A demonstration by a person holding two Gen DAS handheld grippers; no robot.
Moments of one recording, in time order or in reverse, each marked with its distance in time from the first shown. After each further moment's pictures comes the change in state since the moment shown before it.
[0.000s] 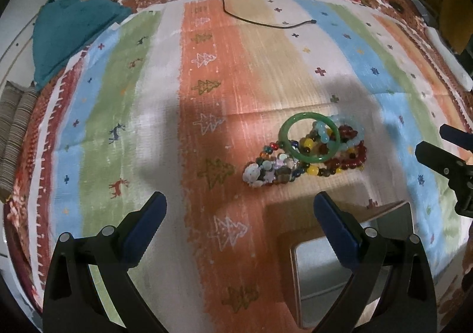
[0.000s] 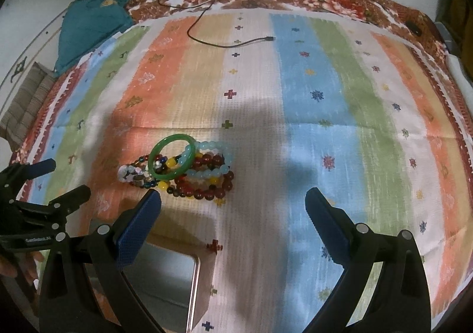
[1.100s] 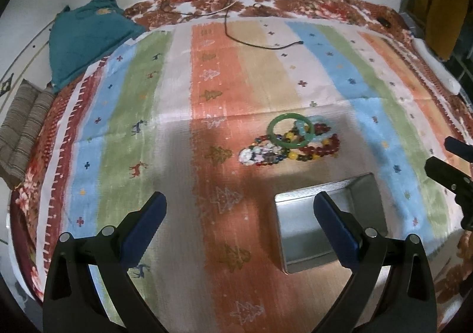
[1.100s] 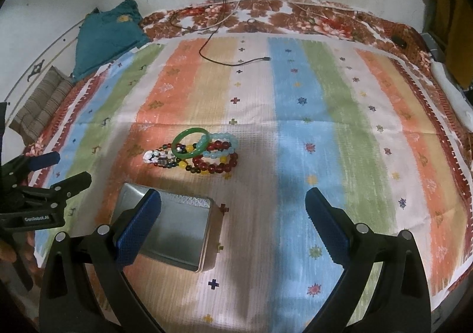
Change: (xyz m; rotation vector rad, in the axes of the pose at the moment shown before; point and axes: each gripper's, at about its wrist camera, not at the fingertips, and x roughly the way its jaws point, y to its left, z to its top) left arm -0.068 -0.006 -0.044 -0.006 -0.108 0.017; right arm -0.080 0.003 -0.052 -0.009 -0.113 0.010
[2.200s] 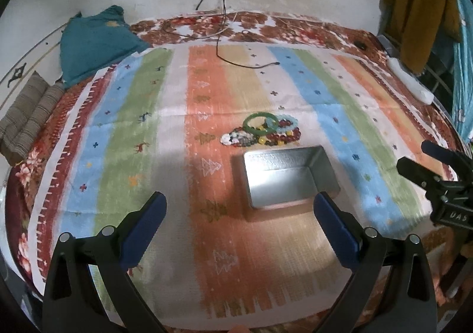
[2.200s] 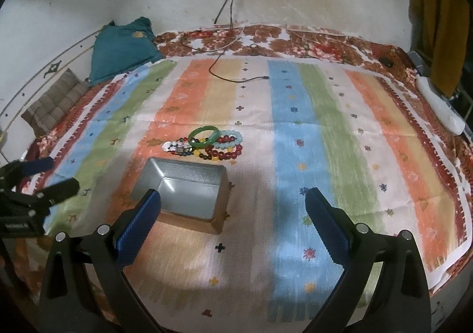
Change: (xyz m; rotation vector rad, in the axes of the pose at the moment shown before) left arm -0.084 -0.009 -0.078 -0.032 -0.149 -0.086; right arm -0.068 0.016 -0.064 -0.043 -0.135 -0.016
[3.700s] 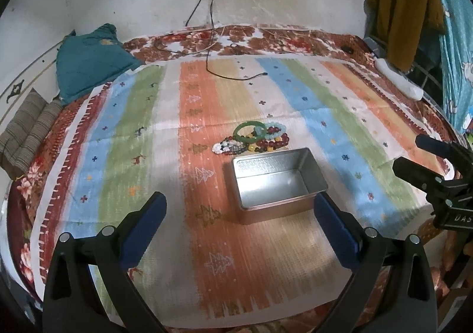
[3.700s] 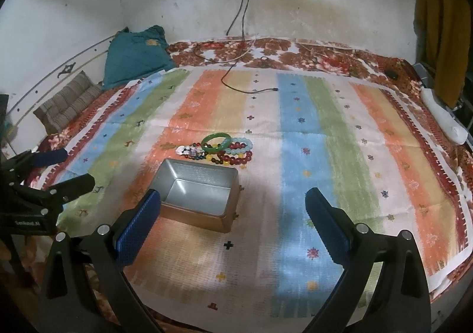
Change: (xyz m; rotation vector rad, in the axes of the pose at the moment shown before) left arm -0.022 -0.012 -0.013 0.060 -0.075 -0.006; right arm -0.029 0.005 -0.019 -0.026 -0.077 0.039
